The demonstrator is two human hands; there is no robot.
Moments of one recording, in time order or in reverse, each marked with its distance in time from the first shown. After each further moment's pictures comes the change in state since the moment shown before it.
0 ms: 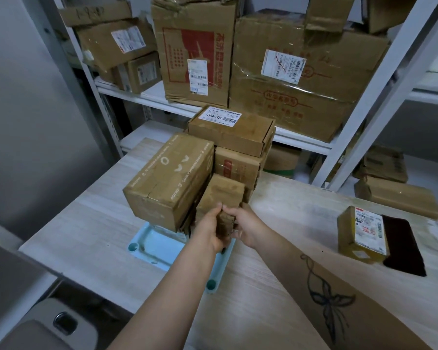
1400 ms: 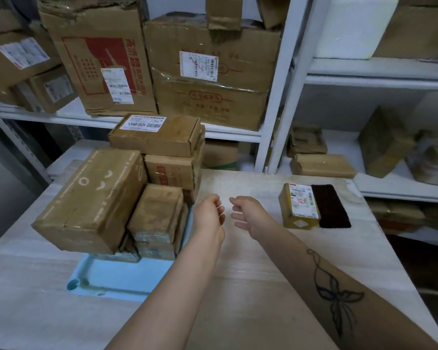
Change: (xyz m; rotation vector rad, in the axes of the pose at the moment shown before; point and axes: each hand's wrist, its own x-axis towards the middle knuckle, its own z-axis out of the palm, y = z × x) left_hand 0.005 -0.056 0.099 0.135 0.023 0.281; right_hand -0.054 -0.029 -0.114 -0.034 0.308 -0.032
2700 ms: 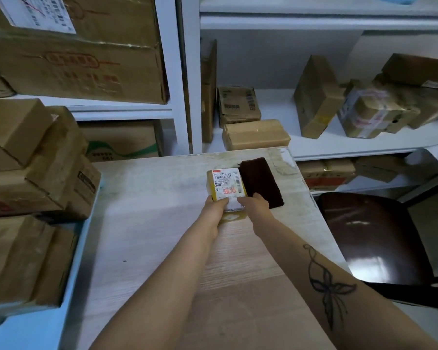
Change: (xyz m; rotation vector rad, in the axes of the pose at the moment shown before) left_hand 0.049 -0.149 0.180 0.555 -0.377 -0.268; right_hand 0.120 0.049 -0.218 -0.014 0.474 0.142
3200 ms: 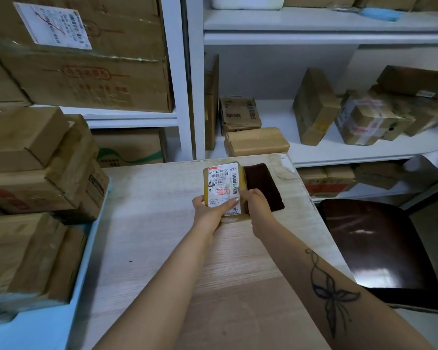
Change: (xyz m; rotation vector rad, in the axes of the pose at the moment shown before) left_hand -0.001 -0.013 -0.022 -0.002 0.082 0.163; right_hand -0.036 -0.003 -0.010 0.301 -0.147 -0.123
